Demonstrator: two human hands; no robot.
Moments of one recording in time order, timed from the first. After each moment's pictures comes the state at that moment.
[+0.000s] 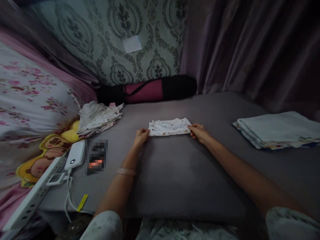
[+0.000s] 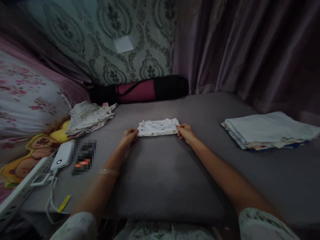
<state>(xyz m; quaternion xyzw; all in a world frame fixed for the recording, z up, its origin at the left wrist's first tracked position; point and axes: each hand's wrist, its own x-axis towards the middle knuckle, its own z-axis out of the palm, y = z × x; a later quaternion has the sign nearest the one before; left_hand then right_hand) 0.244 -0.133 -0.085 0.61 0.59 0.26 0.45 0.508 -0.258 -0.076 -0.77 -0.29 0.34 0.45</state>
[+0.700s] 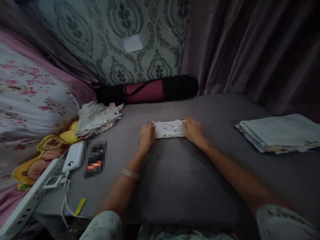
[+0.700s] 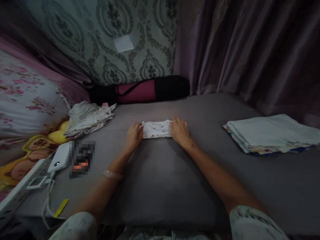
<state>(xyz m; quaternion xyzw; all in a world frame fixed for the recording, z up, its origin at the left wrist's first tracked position) 0.266 -0.149 -0.075 0.85 0.45 0.26 0.06 0.485 -0.248 -0.059 -0.78 -0.59 -0.05 0.21</state>
